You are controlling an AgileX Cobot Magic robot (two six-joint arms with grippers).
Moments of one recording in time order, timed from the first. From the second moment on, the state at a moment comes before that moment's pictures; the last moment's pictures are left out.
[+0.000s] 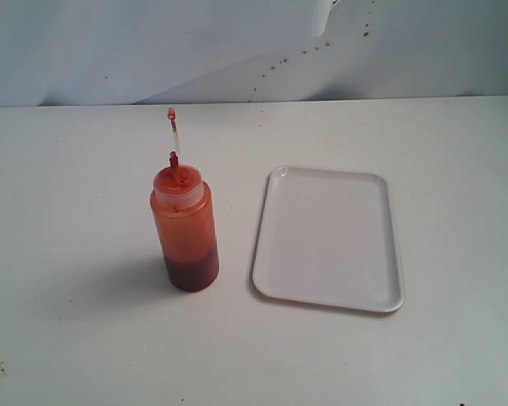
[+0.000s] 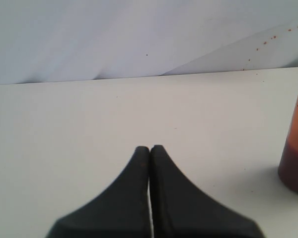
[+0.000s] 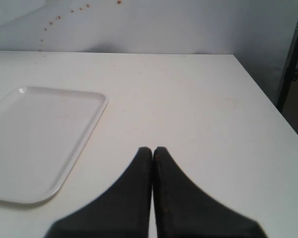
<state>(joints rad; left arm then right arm) -0.05 0.00 -0.01 0.09 0.29 -0.05 -0.04 0.01 0.00 0.01 0.34 -0.05</state>
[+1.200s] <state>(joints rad) -0.05 0.00 -0.01 0.03 0.23 -0.05 -0.04 0.01 0.00 0.01 0.34 -0.05</state>
